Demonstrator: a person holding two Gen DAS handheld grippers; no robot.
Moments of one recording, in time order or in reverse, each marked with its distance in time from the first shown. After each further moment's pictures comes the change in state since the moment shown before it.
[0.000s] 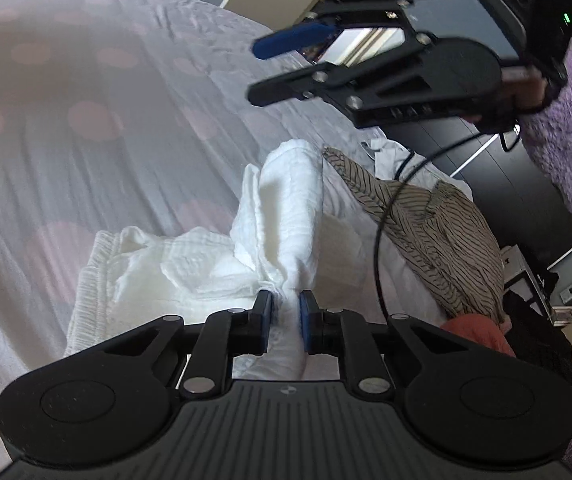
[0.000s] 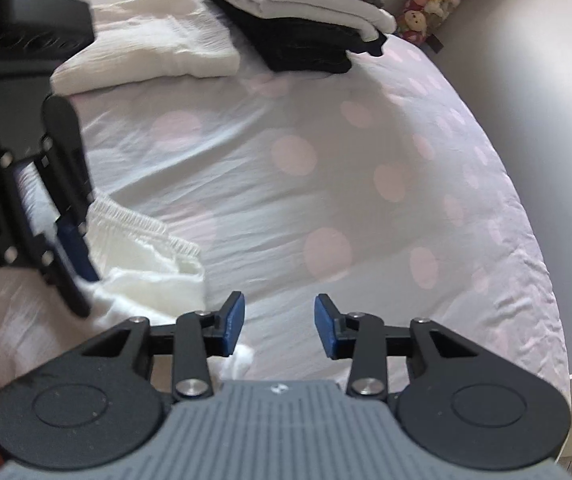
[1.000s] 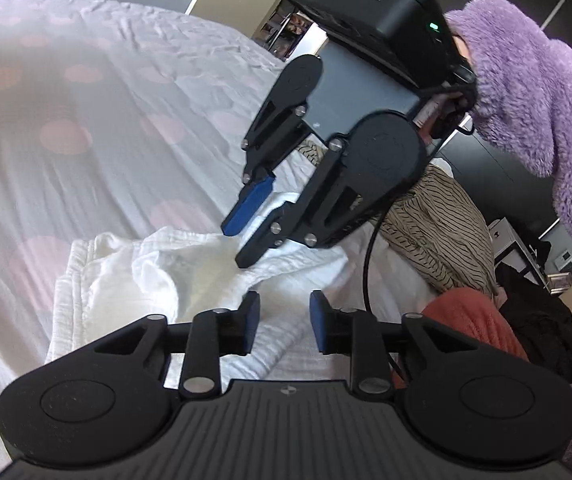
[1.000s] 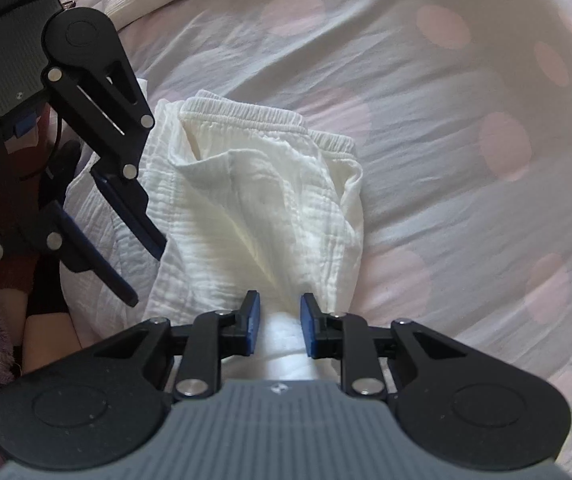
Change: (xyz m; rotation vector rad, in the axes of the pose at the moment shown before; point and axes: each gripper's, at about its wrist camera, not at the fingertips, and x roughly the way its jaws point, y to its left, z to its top) left arm -0.006 -0.023 -0.006 0.113 -0.011 -0.025; right arm 0.055 0.036 -0.029 0.052 0.334 0.473
